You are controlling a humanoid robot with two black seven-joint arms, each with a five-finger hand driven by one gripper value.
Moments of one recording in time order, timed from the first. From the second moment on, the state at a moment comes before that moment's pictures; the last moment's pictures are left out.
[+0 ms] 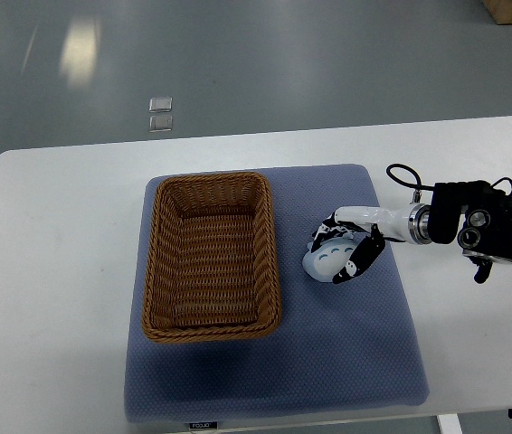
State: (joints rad) left arm -0.02 0.00 -0.15 -0.23 0.07 -0.06 0.02; right arm 1.01 -0.58 0.00 1.32 -0.85 0.11 -0.09
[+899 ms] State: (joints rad) left arm -0.02 0.00 -0.15 -0.23 0.07 -0.06 0.02; right arm 1.11 -0.66 0.02 1.34 -0.83 0.15 -0.10
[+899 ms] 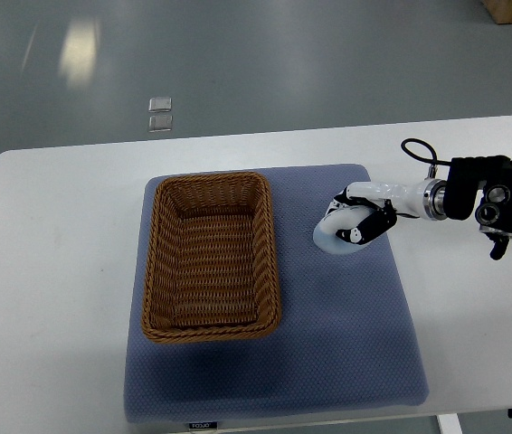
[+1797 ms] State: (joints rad) left arm -0.03 0.00 -0.15 -0.23 0.07 -0.06 0.02; right arm 1.37 -0.18 -0.12 1.12 -0.74 0.16 -0.06
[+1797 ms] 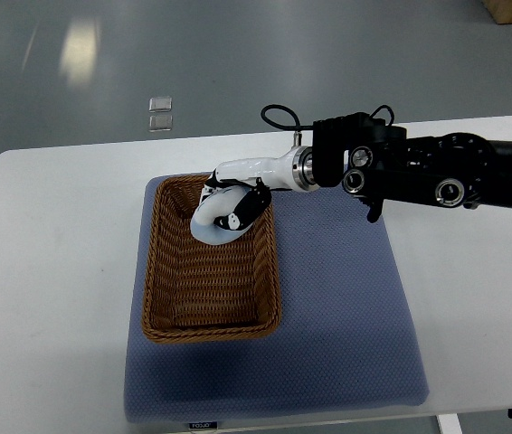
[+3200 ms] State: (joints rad) left arm -0.03 0.00 -0.15 -0.23 0.07 -0.06 0.02; right arm 1.30 -0.06 0.02 0.91 -0.73 0.16 -0.04
